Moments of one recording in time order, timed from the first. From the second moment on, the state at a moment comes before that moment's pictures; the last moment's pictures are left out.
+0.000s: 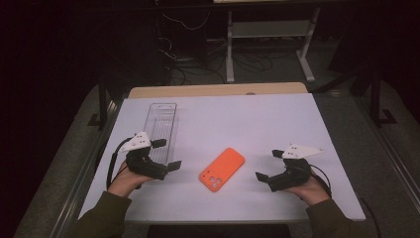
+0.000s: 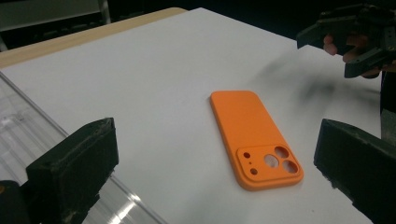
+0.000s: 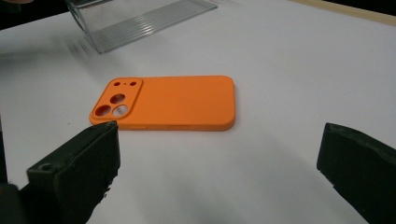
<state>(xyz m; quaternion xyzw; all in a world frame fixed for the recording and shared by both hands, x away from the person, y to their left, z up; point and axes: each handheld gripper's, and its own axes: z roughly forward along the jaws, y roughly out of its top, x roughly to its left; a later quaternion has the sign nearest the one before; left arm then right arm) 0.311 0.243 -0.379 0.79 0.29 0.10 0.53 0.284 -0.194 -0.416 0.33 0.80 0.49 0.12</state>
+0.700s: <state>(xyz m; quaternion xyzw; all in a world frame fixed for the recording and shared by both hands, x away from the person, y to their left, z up) 0.323 0.211 -0.373 0.80 0.27 0.09 0.53 0.284 -0.194 -0.416 0.33 0.80 0.49 0.12</state>
